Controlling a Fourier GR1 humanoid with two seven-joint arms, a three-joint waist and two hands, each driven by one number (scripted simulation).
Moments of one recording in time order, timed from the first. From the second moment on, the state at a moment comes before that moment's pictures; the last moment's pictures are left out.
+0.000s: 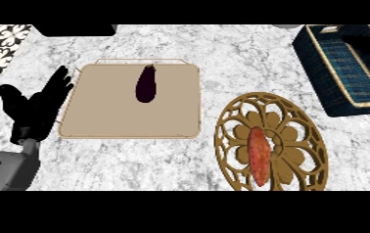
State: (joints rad) left arm -0.20 0.53 -0.14 -1.34 0.39 0.18 0.13; right arm -0.50 -0.94 -0.10 -1.90 -0.56 0.76 0.68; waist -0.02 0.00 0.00
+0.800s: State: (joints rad) left arm -0.22 0.47 -0.11 -1.39 0.31 0.16 0.19; right arm -0.15 -0.50 -0.07 -2.00 0.05 0.72 0.28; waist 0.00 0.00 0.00
